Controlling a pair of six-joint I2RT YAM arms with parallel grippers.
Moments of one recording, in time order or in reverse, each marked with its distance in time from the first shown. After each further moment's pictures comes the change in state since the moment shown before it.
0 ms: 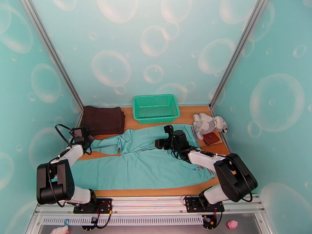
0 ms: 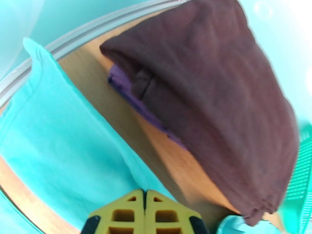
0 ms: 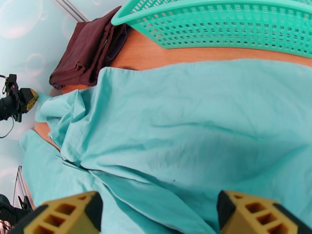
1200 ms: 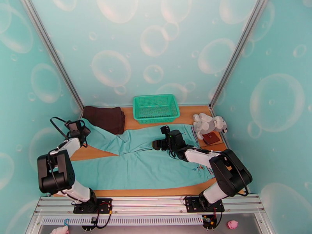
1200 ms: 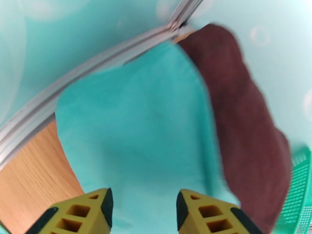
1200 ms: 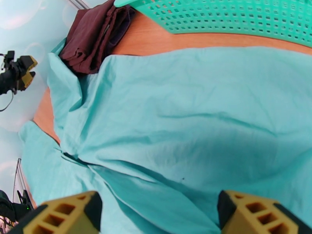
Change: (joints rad) left arm 0.082 0.272 0.158 0.100 0.079 0.108; right arm 0.034 0.068 0.041 -0.023 -0.011 -0.001
